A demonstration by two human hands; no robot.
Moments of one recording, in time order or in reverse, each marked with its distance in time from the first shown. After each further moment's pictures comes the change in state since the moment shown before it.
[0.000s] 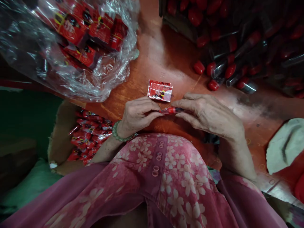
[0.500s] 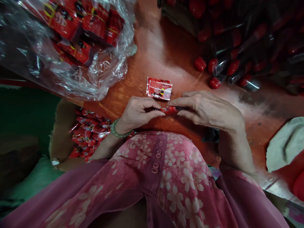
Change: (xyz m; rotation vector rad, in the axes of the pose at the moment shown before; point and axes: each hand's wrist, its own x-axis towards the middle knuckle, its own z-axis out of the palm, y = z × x) left_hand 0.001 -0.006 0.004 -0.214 -0.146 -0.279; right_hand 0.010 0.017 0.001 0.155 -0.115 -0.007
